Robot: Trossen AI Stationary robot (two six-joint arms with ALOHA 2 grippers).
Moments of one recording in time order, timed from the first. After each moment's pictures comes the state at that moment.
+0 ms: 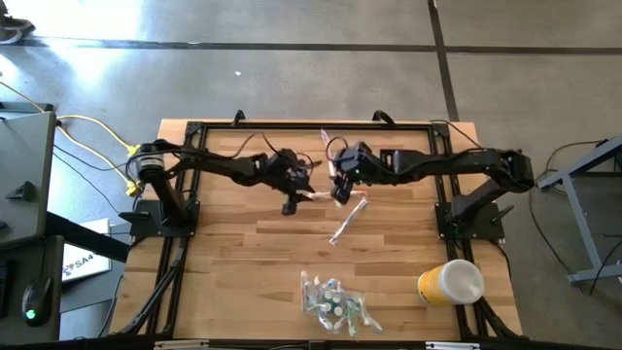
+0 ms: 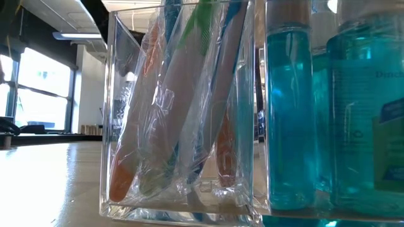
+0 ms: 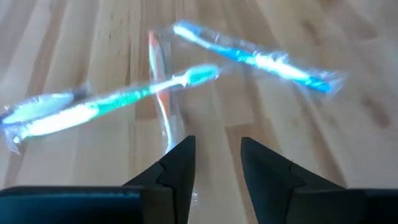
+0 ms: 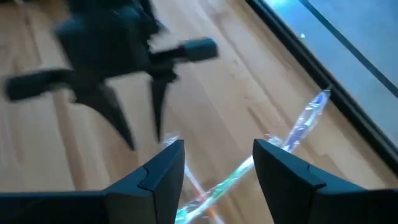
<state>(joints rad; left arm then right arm) 0.29 1.70 0.89 0.18 0.35 0.29 -0.13 1.51 1.18 -0.44 0.27 0.23</state>
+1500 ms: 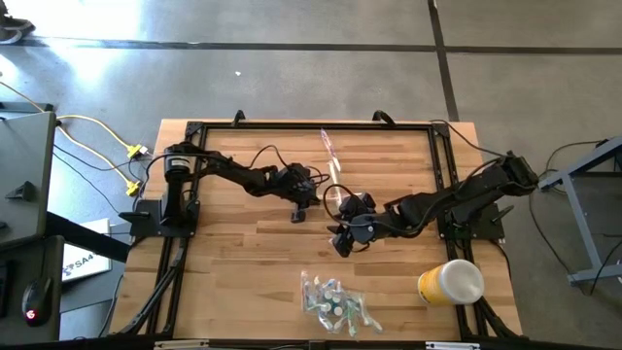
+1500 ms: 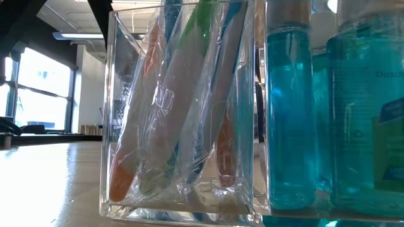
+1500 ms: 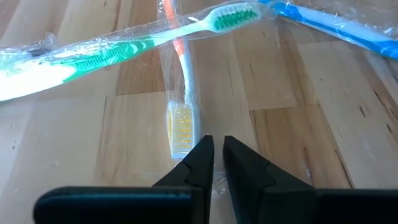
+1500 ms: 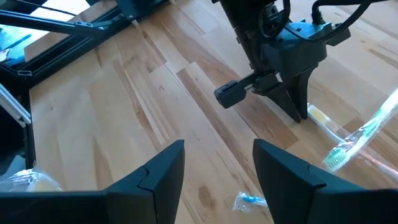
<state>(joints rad) 0.21 1.96 0.89 0.37 0.22 0.23 0.33 1.51 1.18 -0.44 0.44 0.81</state>
